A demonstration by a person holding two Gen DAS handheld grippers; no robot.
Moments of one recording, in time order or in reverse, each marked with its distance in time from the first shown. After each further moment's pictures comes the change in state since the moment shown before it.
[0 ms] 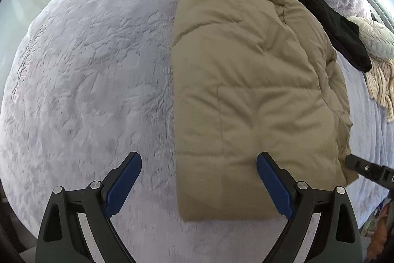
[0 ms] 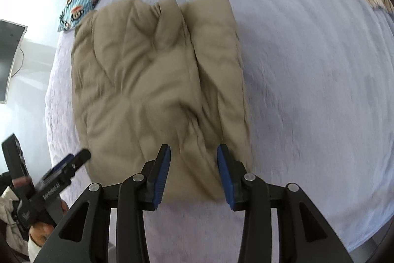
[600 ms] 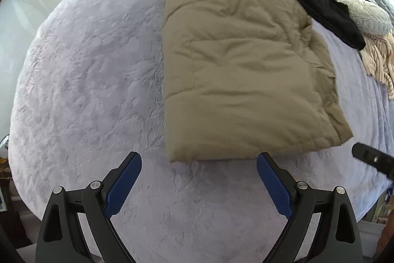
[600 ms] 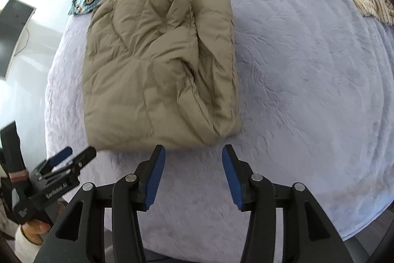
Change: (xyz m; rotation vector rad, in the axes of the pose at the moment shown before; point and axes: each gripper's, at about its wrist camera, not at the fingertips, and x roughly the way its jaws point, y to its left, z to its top) left arm -0.042 -0.036 -0.056 0.058 -0.018 0.059; right arm -0.038 0.000 -0.053 -0.106 -0.025 -0.043
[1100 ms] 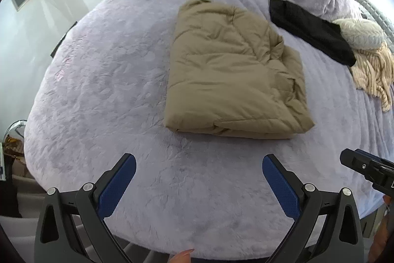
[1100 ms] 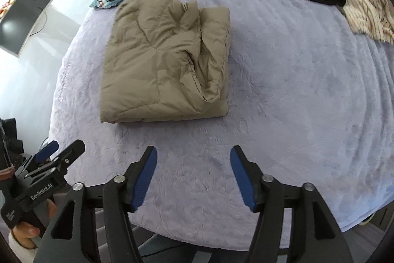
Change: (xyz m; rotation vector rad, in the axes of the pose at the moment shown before) left arm -0.095 -0.035 -0.061 -0.083 -0.147 0.055; right arm -0.066 -0.008 -0.048 -0.122 -0.075 0.001
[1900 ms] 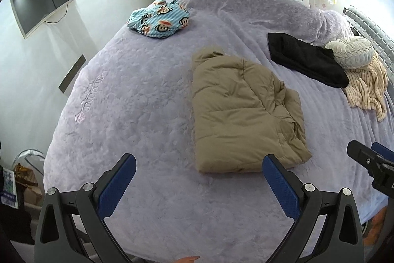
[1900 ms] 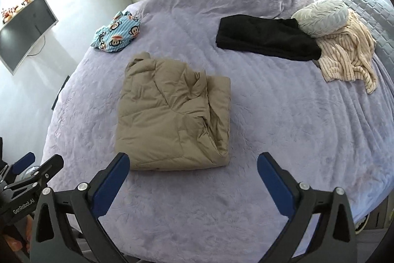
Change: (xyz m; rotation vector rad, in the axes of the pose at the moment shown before) left arm -0.062 0.054 0.050 0.064 -0.165 0.004; right arm -0.069 0.080 0.014 -0.001 -0.293 -0.153
